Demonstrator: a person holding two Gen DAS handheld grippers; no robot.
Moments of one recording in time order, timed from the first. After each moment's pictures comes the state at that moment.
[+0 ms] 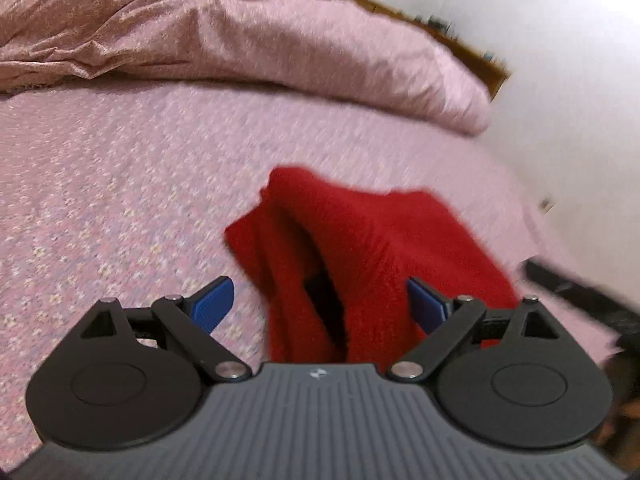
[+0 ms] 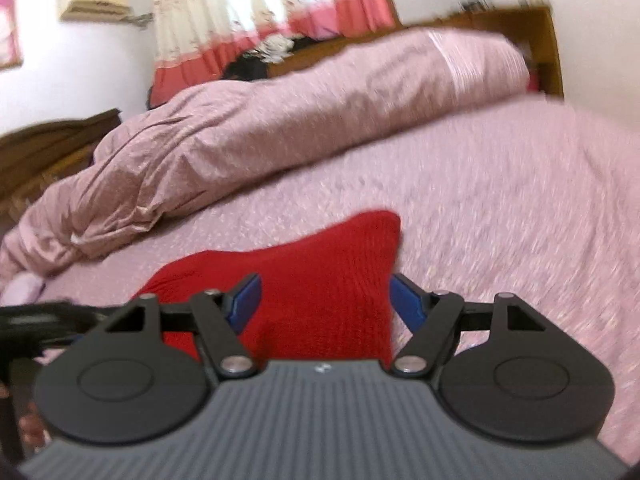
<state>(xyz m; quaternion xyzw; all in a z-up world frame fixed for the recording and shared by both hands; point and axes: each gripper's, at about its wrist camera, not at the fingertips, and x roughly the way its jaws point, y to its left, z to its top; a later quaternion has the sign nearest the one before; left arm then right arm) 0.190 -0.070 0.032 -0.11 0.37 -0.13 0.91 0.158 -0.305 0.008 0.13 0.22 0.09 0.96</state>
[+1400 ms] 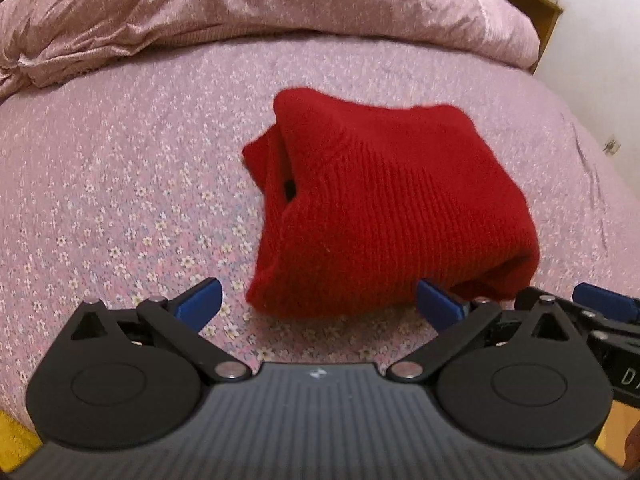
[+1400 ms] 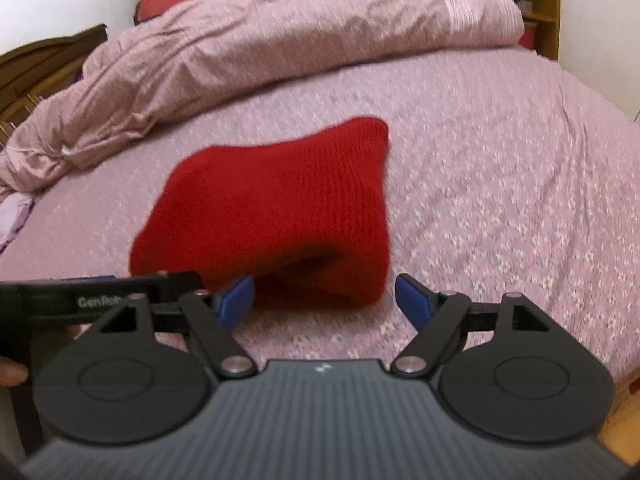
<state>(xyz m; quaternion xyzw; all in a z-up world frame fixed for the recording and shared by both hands) 0.123 -0.135 0.039 -0.03 0.44 -0.04 0.90 0.121 -0.289 0.009 0.09 0.37 0.06 0.92</state>
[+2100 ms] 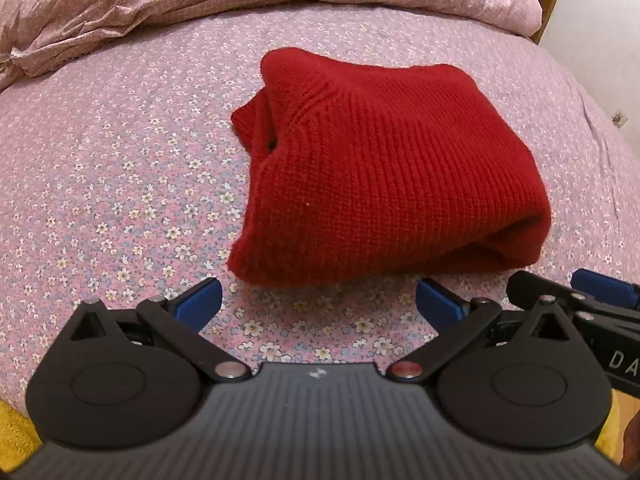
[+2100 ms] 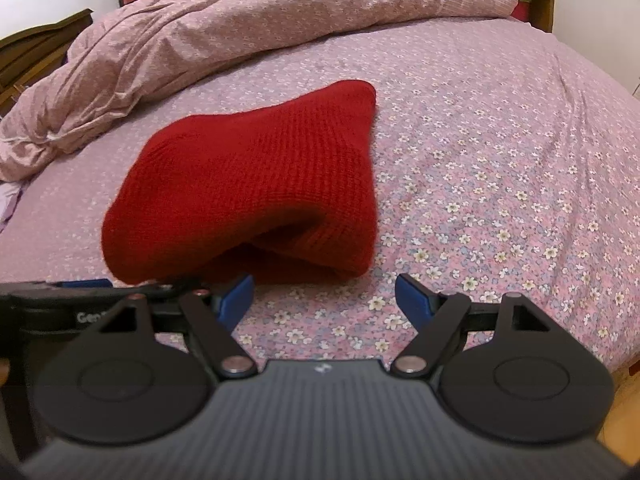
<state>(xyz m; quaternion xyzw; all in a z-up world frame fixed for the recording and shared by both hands) 0.122 -0.143 0.025 -0.02 0.47 -0.04 0.88 0.128 -0.295 -0.005 0.10 0.40 0.05 0.91</state>
